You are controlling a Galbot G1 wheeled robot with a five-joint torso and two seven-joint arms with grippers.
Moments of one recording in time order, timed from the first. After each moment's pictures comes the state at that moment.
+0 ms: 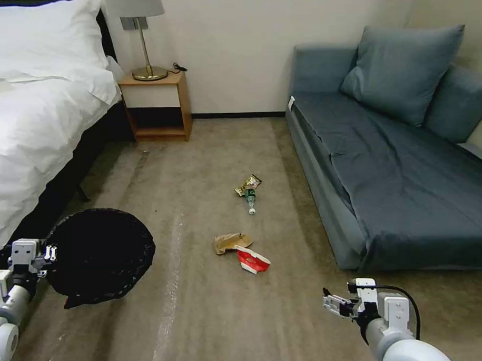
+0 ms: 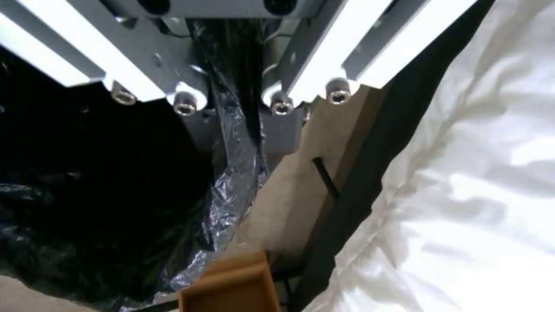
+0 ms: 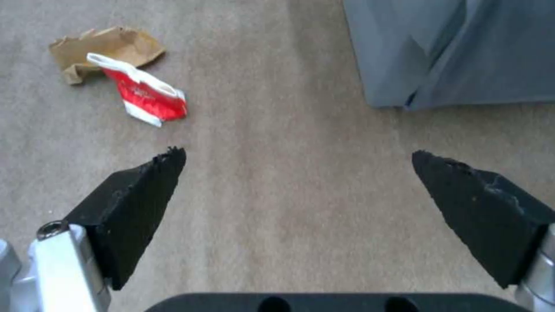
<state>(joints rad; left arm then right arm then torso) 1.56 -1.06 -1.06 -1.97 -0.30 0.34 0.13 -1.69 0.97 0.36 2.33 0.83 -0.59 0.72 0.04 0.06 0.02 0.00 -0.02</state>
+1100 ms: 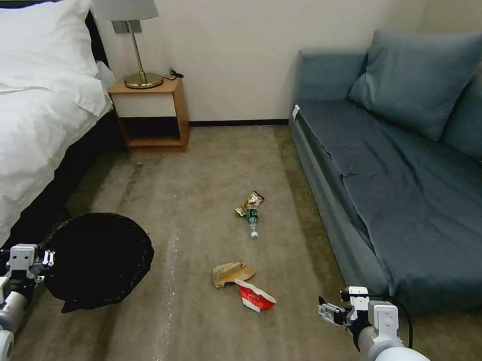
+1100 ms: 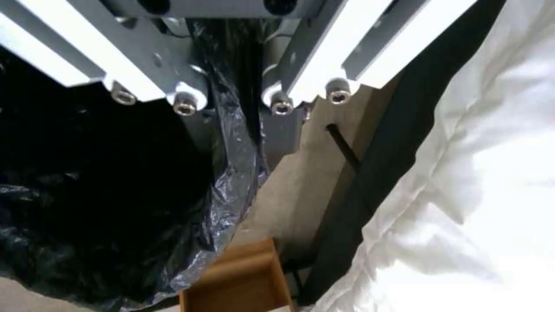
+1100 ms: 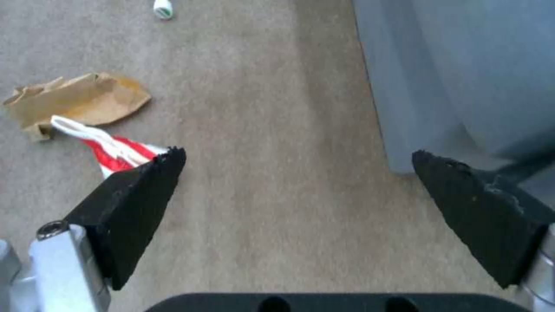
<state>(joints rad) 1.58 -1.07 -1.08 -1.95 -0.28 0.29 0.17 -1.70 1.00 0.31 2.30 0.77 -0.59 0.72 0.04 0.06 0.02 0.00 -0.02</state>
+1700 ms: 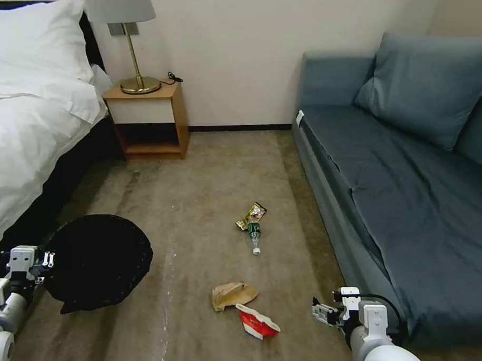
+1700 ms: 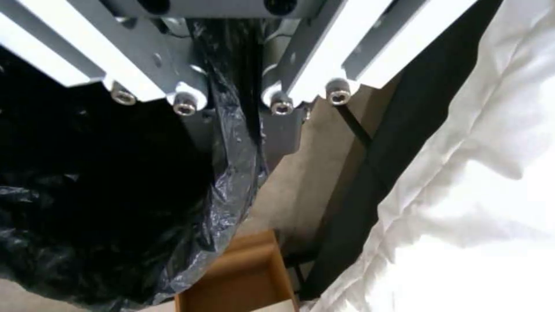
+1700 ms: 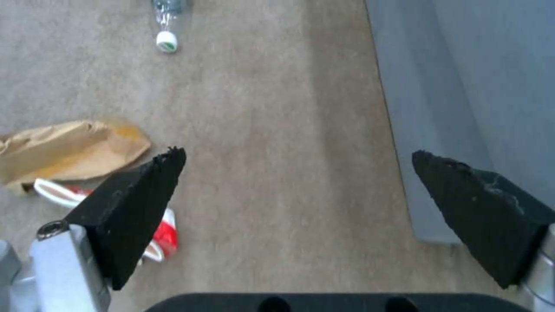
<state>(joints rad) 1.57 -1.07 -1.08 -1.93 -0.27 0.28 0.17 -1.64 1.00 0.25 2.26 0.75 -0.59 0.73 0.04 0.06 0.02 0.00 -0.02</state>
